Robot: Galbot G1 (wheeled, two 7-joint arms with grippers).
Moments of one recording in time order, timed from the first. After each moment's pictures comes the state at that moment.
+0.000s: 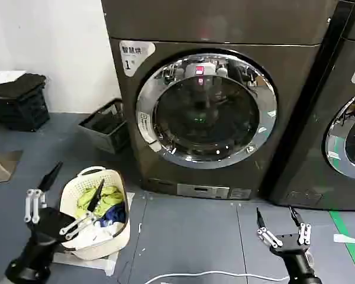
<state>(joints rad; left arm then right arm) 1.81 -1.35 -0.93 -2.49 -0.27 -0.42 0.34 -1.78 1.41 0.67 2.33 0.11 0.04 -0.08</state>
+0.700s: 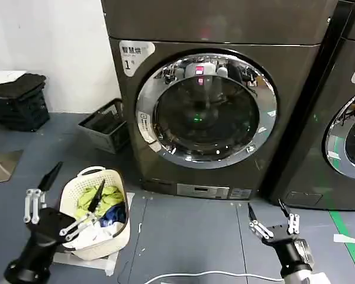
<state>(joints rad) 1.82 -1.35 -0.93 -2.51 -0.26 -0.42 0.35 -1.46 1.18 0.58 2.12 0.22 0.00 -0.13</state>
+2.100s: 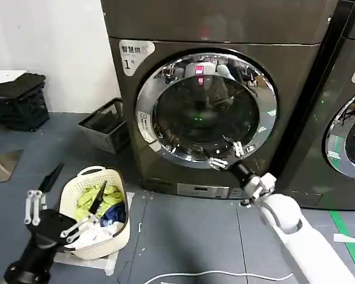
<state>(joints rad) 1.83 -1.36 -0.93 -2.52 -0.25 -0.42 0.35 -0.62 1.08 0.02 1.60 0.44 0.08 -0.22</state>
